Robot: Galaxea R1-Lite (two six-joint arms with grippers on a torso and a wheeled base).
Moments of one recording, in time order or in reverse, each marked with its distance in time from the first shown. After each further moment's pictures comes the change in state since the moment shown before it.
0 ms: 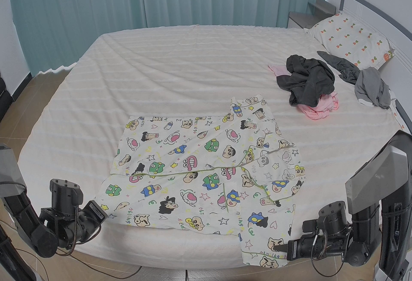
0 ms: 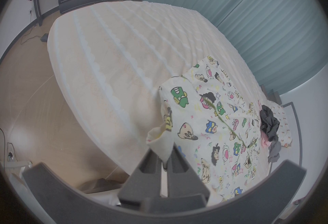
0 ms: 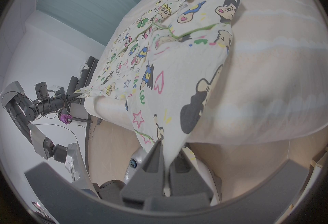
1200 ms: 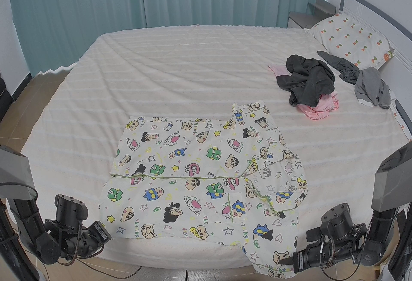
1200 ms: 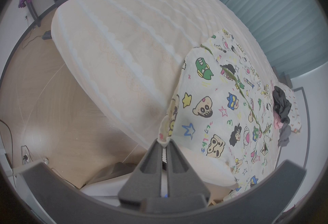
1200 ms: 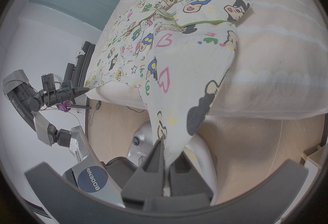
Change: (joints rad) left arm 0.002 0.097 0.095 -0.012 -0.096 0.041; right arm 0.071 -0.250 0.006 0.397 0.003 -0.009
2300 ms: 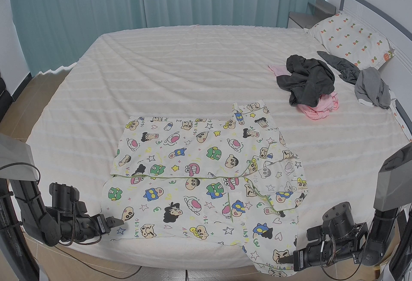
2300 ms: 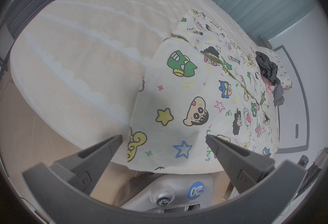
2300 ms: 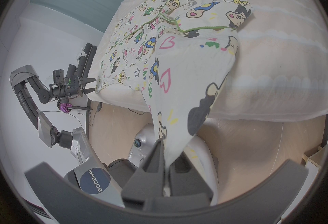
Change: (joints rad) left arm 0.213 0.123 -0.144 0.000 -0.288 0.497; right arm 0.002 -0.018 0.000 -0.007 -0.003 0.007
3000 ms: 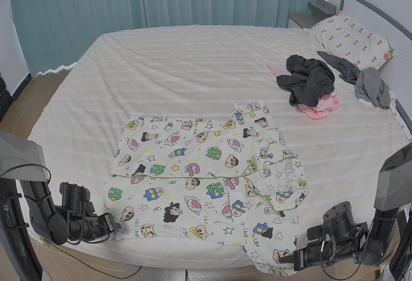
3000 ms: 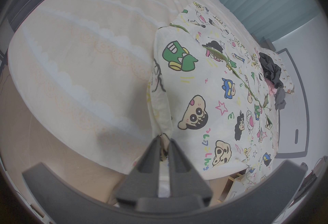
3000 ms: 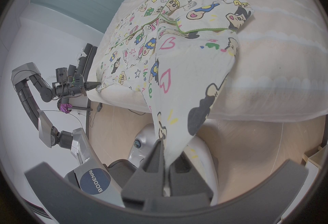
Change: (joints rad) left arm -0.072 0.058 -0.063 0.014 0.033 -0.093; right arm -0.002 -0.003 0.000 -0.001 -0.001 0.000
